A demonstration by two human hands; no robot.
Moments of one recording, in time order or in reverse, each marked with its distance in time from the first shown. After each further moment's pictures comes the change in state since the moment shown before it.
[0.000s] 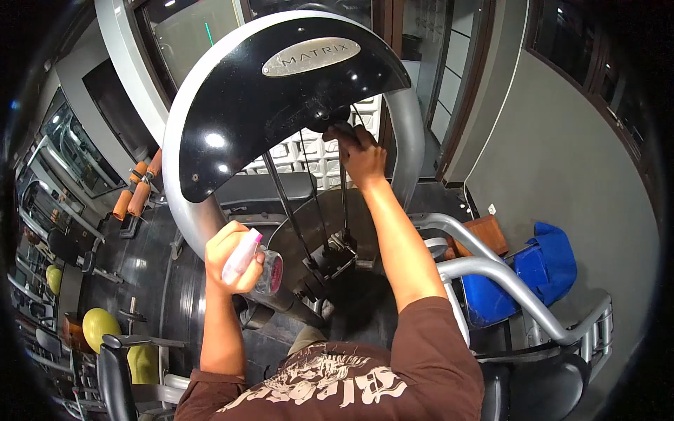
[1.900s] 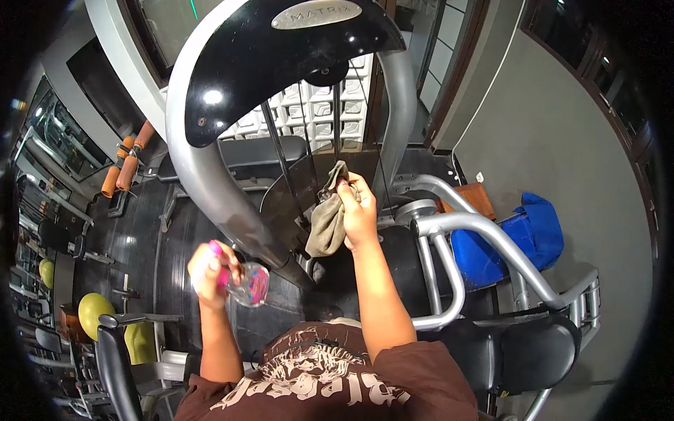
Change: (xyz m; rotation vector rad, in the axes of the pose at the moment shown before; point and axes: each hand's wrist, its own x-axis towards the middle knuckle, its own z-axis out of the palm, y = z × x) left_hand -0.127 0.061 -0.033 -0.734 0.284 -0.686; right_hand -0.112 -0.147 -0.125 1.300 -0.031 1.230
